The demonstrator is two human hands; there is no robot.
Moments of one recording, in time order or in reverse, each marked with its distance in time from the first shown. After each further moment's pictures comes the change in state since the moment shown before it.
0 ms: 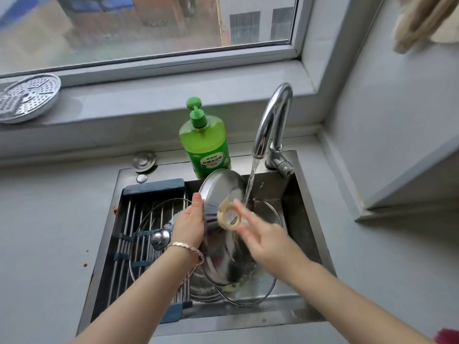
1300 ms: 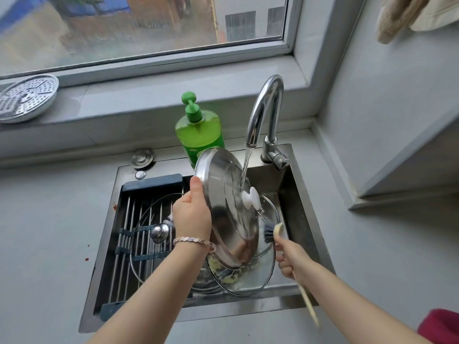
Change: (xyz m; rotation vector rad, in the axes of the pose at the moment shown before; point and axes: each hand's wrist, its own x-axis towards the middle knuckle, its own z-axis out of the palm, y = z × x) left_hand -0.033 0.018 0.013 -0.165 0.226 0.230; right_hand -0.014 0.110 0.036 0.945 0.098 0.986
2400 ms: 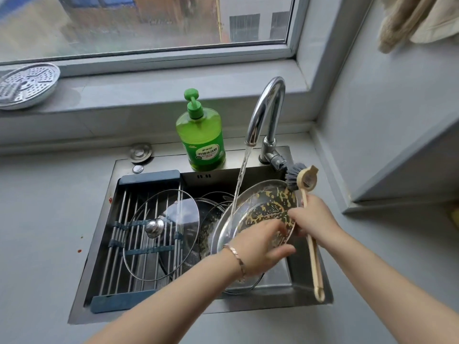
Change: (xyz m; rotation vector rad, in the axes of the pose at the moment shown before) left_hand -0.053 -0.025 0.034 0.735 -1.102 0.444; right_hand -0.079 -0.083 -0.014 -0.618 0.303 -0.569
